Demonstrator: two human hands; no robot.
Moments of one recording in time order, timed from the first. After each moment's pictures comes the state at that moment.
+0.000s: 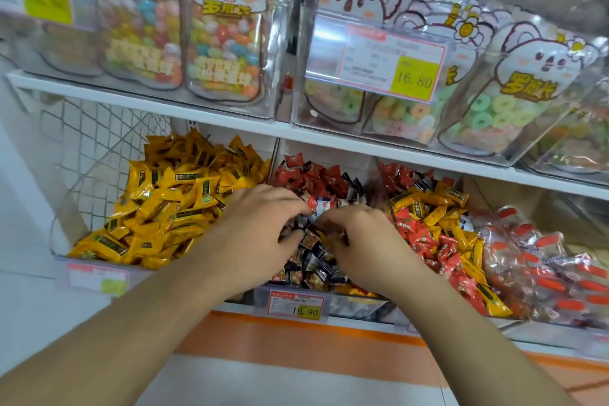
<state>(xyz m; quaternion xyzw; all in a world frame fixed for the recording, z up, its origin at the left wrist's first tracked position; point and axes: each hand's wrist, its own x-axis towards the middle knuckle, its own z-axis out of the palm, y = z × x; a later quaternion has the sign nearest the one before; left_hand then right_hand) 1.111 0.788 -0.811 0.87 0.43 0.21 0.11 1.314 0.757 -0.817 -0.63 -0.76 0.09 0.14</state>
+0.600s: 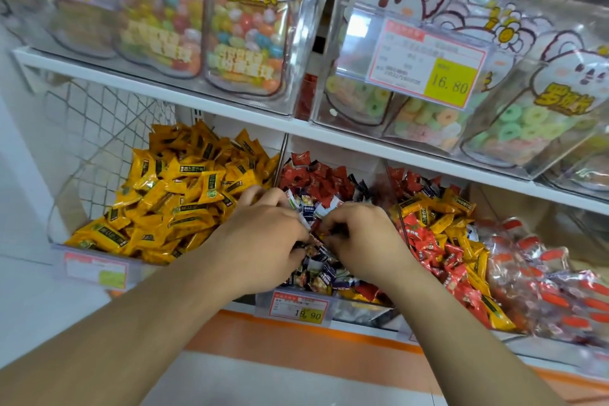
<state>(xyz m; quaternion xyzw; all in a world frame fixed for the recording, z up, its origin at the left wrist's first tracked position) 1.111 0.798 -0.831 0.91 0.40 0.10 0.05 1.316 0.781 -0.834 -0.63 -0.75 0.07 0.17</state>
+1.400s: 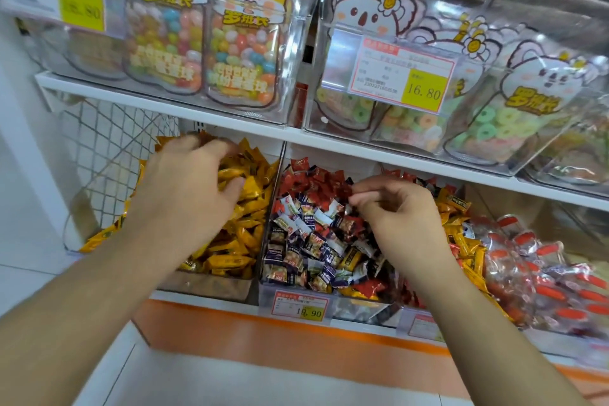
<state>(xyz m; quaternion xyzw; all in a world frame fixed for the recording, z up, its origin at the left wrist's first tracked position) 1.055 0.798 -0.770 0.74 0.61 0.28 0.01 1.316 0.746 -0.778 -0.66 -0.55 0.23 0.46</state>
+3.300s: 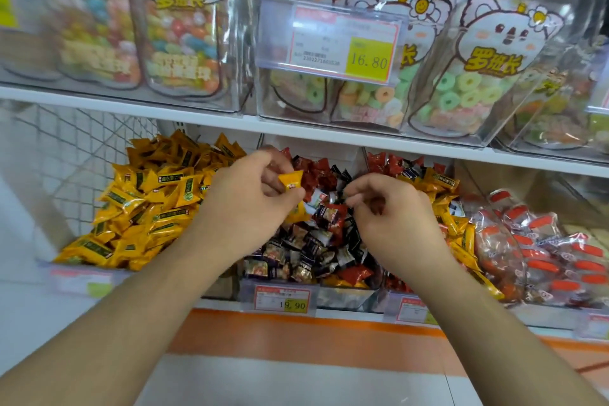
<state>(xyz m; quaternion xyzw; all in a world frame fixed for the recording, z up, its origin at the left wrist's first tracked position) 1.138 0.789 -0.783 0.72 0.51 0.36 0.29 1.343 0.731 -0.791 -0.68 -0.62 0.12 0.37</state>
